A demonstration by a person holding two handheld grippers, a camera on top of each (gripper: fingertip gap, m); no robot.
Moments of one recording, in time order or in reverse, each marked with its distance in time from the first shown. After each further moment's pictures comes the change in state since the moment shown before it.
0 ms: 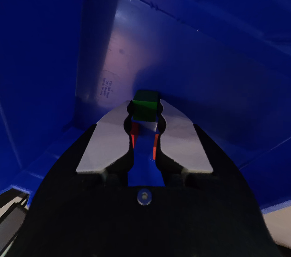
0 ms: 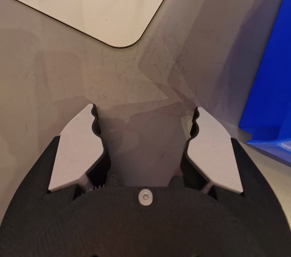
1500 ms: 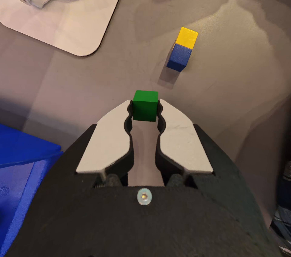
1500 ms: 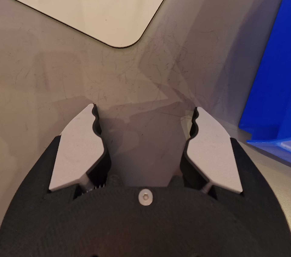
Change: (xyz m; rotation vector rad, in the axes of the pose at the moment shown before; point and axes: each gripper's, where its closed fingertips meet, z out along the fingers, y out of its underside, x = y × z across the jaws) left arm 0.313 -0.077 -0.092 0.568 0.185 -0.019; right arm 0.000 0.000 0.001 0.002 0.001 0.000
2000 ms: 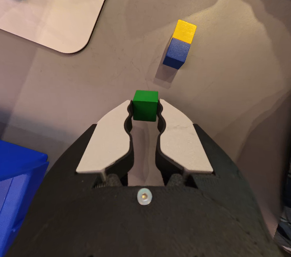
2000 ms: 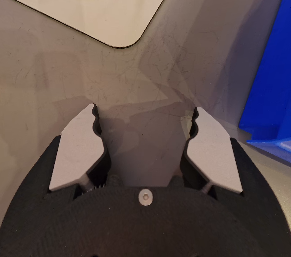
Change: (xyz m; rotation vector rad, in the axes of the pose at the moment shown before) left arm 0.005 0.007 0.015 -0.002 0.041 0.006; right arm 0.000 0.000 0.000 0.001 0.001 0.001
